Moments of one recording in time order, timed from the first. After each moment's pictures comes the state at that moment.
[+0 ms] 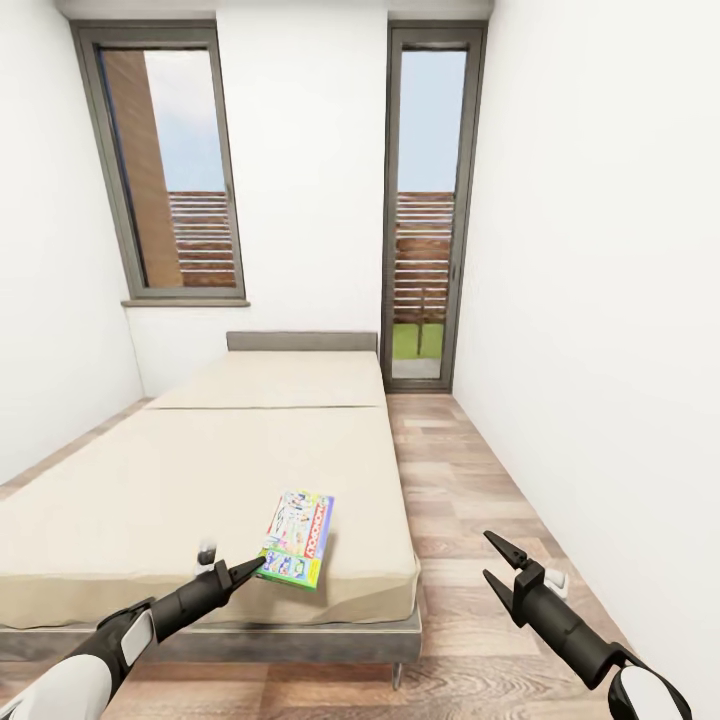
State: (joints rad) left arm -0.67 0.15 0.77 -0.22 -0.21 0.39 -1.26; right arm -0.07 -0.04 -0.28 -1.36 -1.29 0.73 0.26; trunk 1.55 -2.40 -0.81
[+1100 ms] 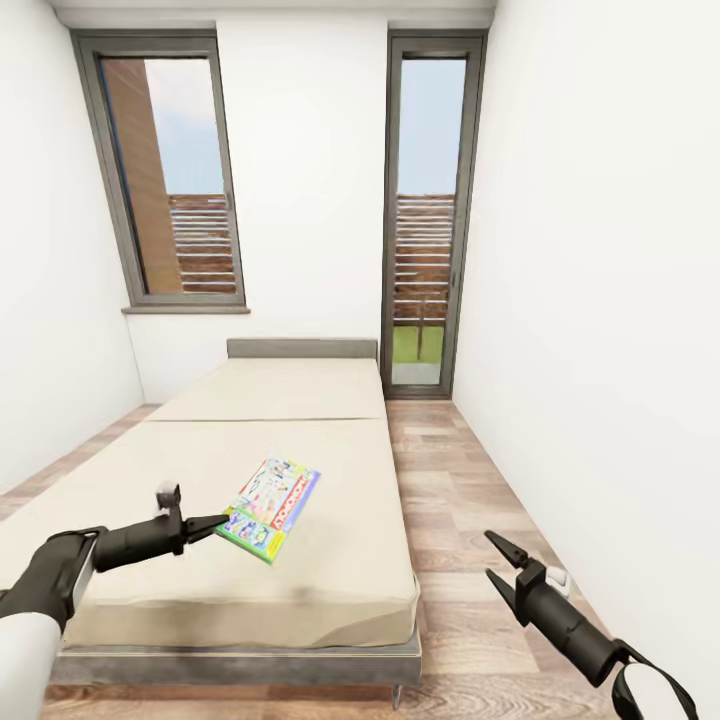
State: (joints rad) left arm -0.69 0.28 0.46 -0.62 -0.21 0.86 -1.56; right arm -0.07 -0.06 -0.27 -1.38 -1.28 0.73 0.25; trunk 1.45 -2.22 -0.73
